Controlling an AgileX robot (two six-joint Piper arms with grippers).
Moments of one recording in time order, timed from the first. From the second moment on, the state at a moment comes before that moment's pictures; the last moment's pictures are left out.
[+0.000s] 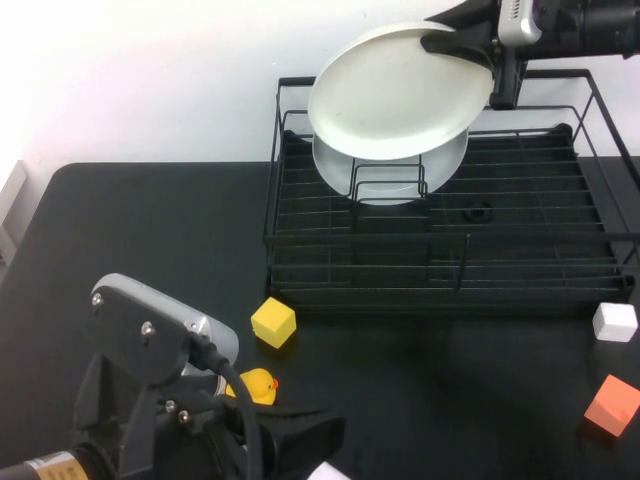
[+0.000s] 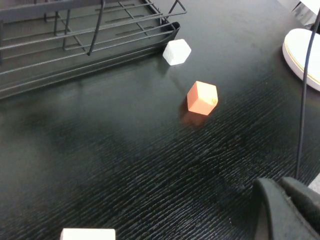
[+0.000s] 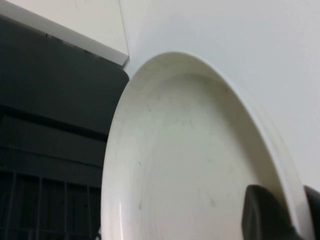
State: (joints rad) right arm 0.10 2.17 -2.01 1.30 1.00 -2.14; left arm -1.09 0.88 -0.68 0.31 0.34 -0.81
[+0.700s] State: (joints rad) right arm 0.10 2.18 -2.01 1.29 0.97 -2.14; left arm -1.09 0.88 -0.68 0.31 0.34 -0.81
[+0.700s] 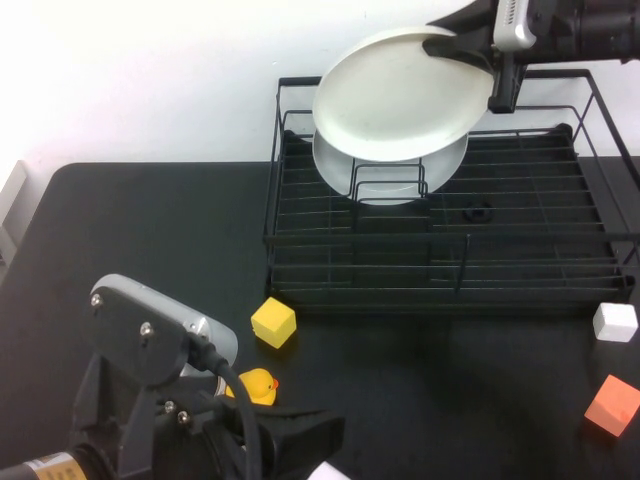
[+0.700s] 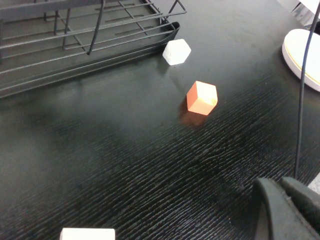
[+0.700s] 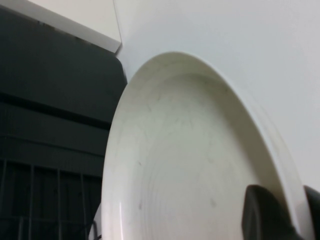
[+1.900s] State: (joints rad) right arm 0.10 2.21 -2.01 1.29 0.93 -2.02; left arm -1.09 0.88 -0.68 0.30 0.34 -0.81
